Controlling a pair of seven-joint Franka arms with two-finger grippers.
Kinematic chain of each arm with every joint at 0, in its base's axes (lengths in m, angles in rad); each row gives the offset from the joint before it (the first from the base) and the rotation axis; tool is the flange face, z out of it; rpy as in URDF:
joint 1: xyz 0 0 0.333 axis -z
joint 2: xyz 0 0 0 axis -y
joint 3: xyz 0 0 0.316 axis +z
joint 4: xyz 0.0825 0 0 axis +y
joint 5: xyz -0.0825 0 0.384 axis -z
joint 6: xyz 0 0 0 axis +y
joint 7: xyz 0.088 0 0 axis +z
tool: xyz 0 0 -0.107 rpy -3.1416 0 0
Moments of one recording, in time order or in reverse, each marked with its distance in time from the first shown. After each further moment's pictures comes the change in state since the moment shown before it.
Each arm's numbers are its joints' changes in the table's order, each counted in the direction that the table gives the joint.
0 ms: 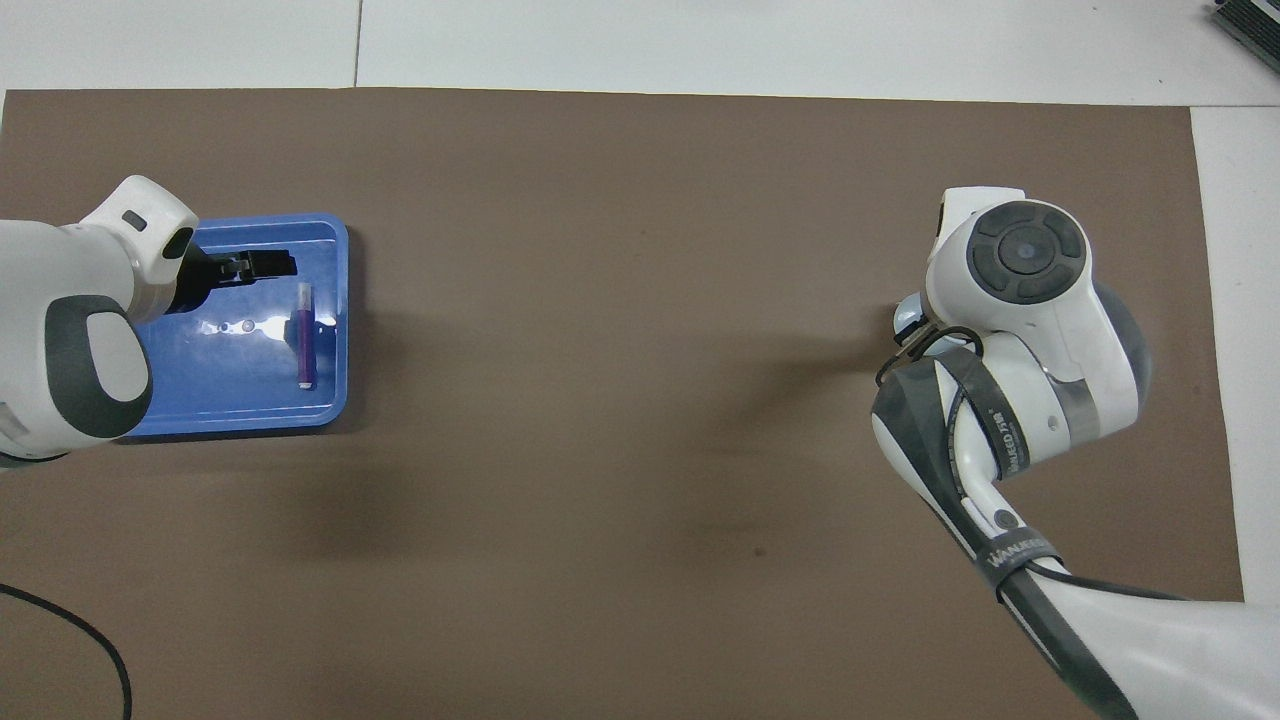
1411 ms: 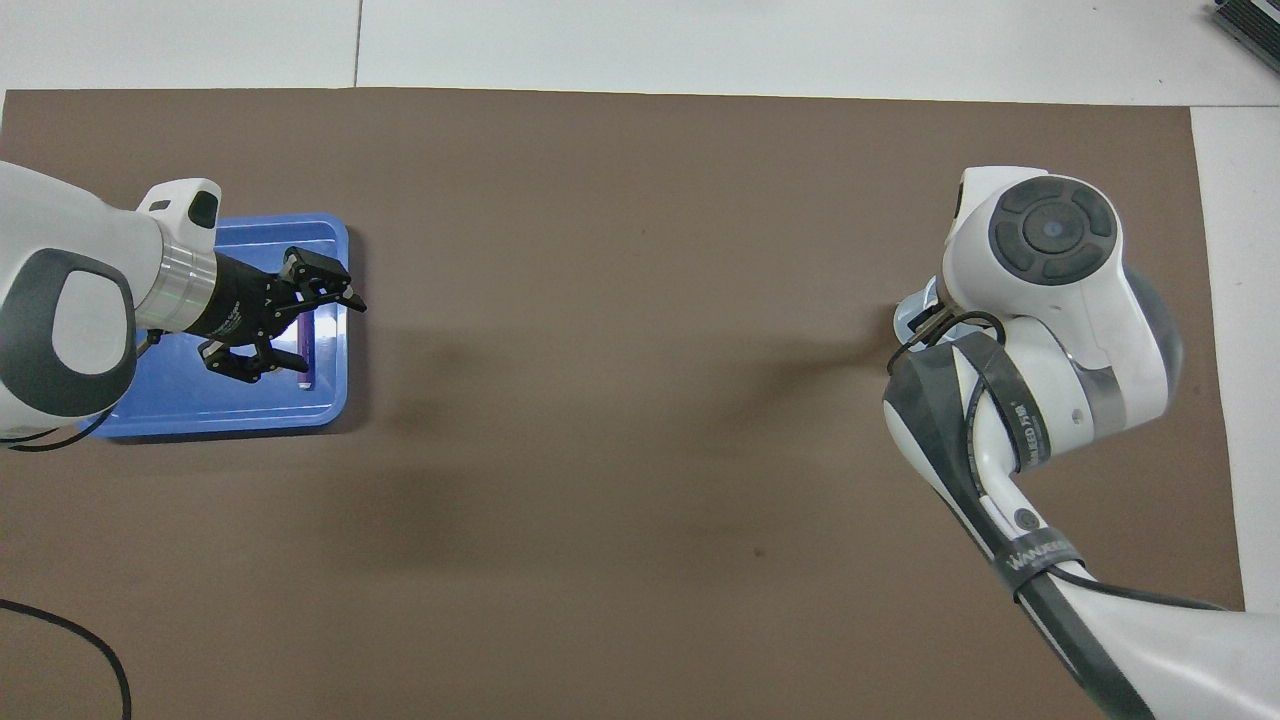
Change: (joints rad) left arm 0.039 0.051 -0.035 -0.102 0.157 0.476 0.618; right arm 0.006 0.019 0.000 -0.056 0.000 0.070 0.000
